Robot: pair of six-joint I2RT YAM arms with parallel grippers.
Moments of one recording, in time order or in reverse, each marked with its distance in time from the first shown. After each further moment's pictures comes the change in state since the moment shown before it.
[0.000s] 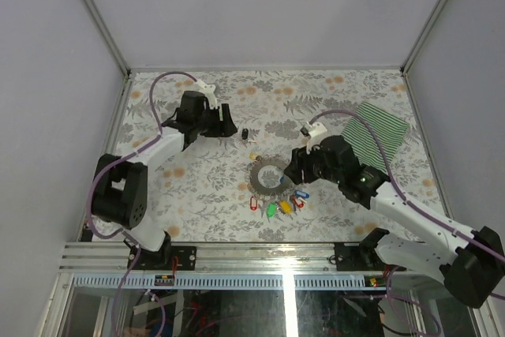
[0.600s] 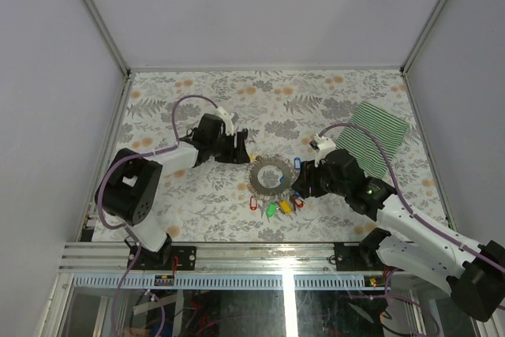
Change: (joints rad) left arm -0.139 0.143 -0.078 0.090 0.115 -0.043; right arm 0.000 -0.160 -0.149 -0.107 -0.001 0.133
